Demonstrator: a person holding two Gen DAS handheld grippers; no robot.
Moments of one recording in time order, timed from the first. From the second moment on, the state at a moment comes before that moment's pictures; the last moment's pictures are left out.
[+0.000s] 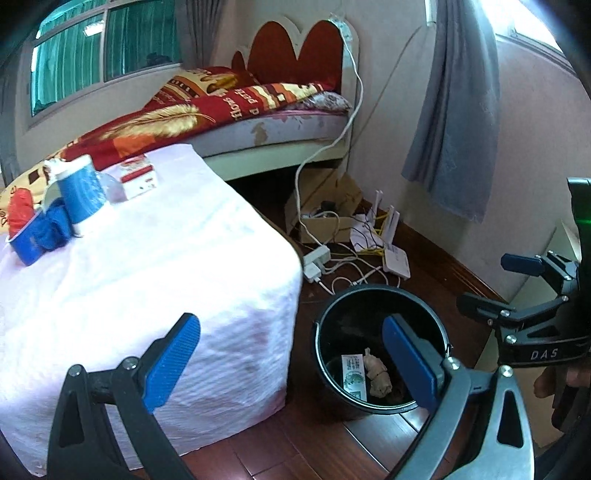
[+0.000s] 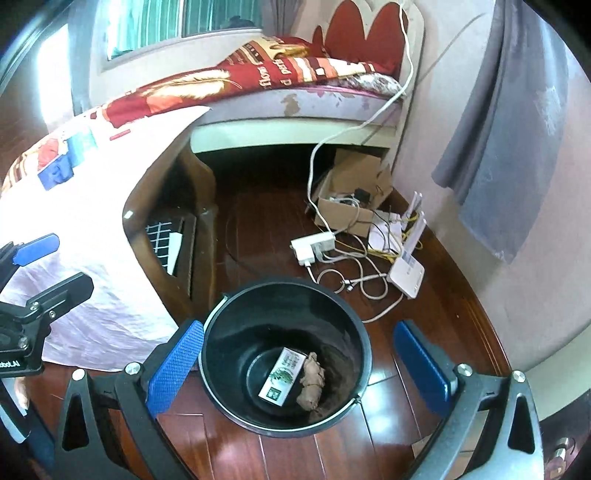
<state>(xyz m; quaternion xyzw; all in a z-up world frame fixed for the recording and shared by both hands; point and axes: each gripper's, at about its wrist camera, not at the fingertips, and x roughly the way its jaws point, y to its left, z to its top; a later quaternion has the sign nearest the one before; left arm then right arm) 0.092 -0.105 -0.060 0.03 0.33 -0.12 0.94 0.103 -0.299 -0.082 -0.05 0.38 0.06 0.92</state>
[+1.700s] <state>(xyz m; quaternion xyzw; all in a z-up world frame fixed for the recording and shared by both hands) 0.218 0.197 -0.029 -0.09 0.31 0.02 0.95 0.299 0.066 -0.020 -0.11 0.30 0.32 0.89</state>
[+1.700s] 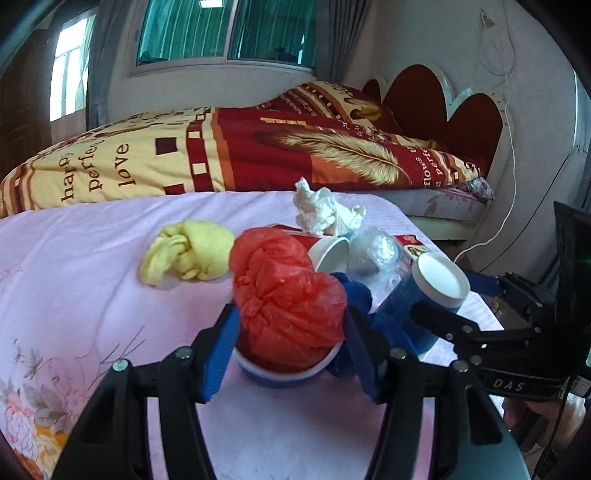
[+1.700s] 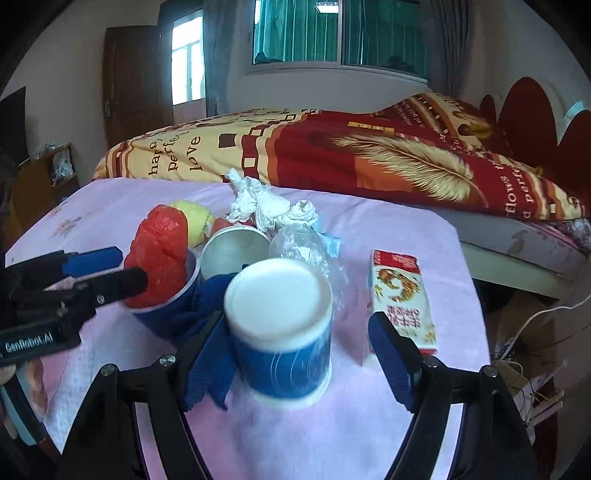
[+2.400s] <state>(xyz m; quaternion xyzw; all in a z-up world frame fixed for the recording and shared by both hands) 0.222 0.202 -0.009 -0.08 0.29 0.01 0.95 0.286 0.063 0.002 -0.11 0.26 0.34 0.90</state>
